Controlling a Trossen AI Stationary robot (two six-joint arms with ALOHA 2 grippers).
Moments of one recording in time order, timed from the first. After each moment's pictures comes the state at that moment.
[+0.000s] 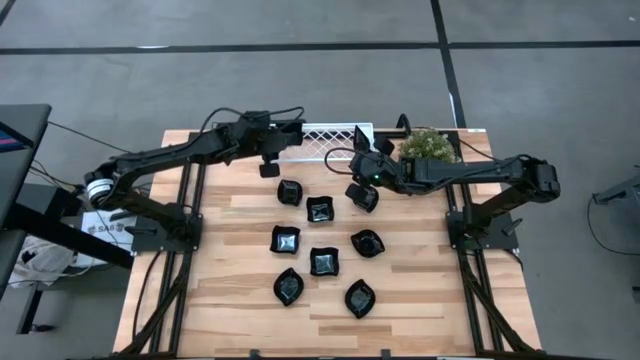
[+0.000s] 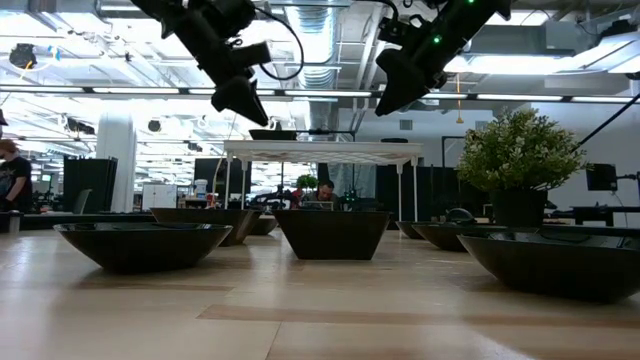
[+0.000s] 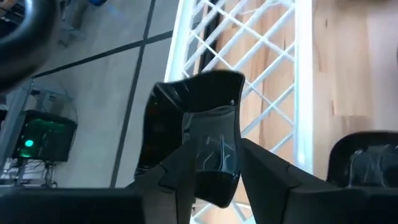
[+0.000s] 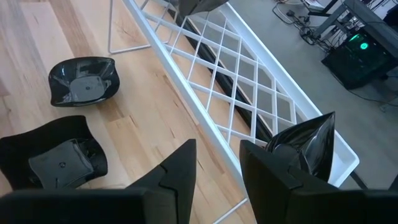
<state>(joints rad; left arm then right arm) 0.47 1.51 1.05 -0.36 -0.21 0.68 -0.13 1.36 1.03 -0.35 0.55 0.02</state>
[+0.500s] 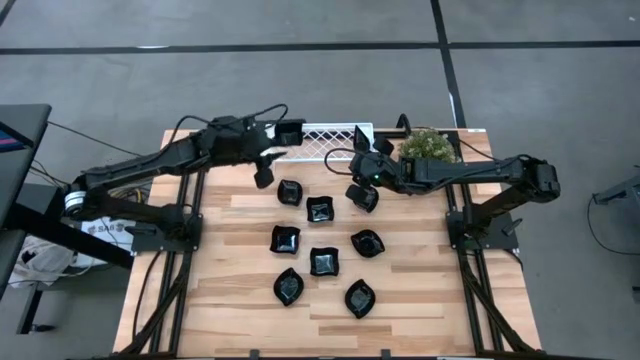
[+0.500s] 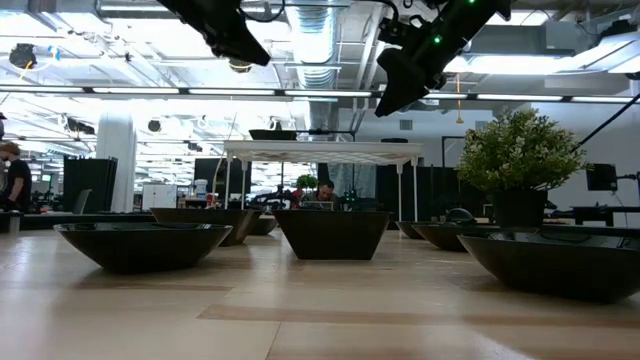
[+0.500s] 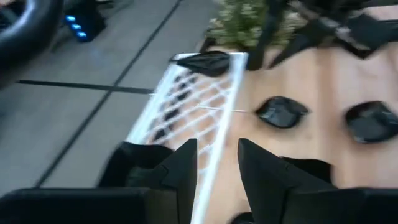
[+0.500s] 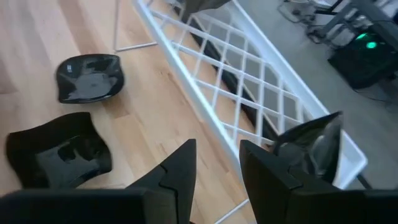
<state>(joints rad) 0.35 1.28 1.03 -0.35 -0.06 0.28 -0.13 1.36 1.03 -0.36 0.52 0.02</state>
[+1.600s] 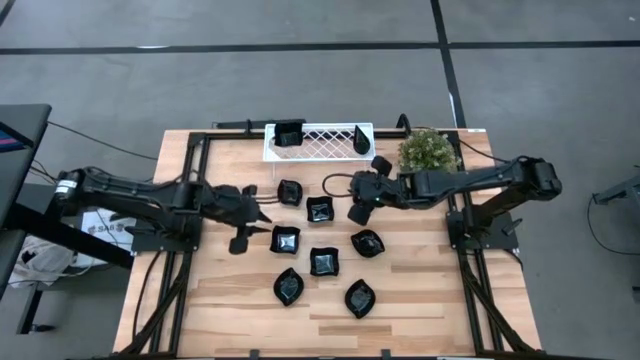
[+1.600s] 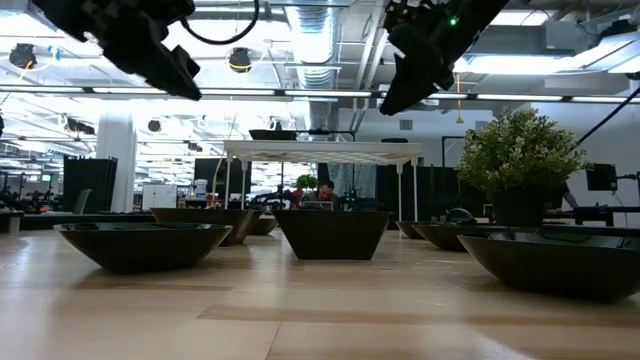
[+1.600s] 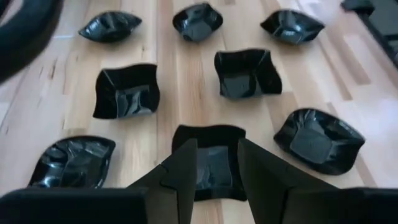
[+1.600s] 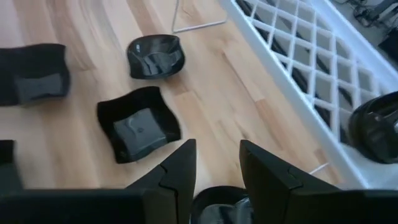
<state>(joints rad) -0.11 1.10 0.63 -0.37 -0.01 0.07 0.03 1.36 1.03 -0.46 0.49 0.20</state>
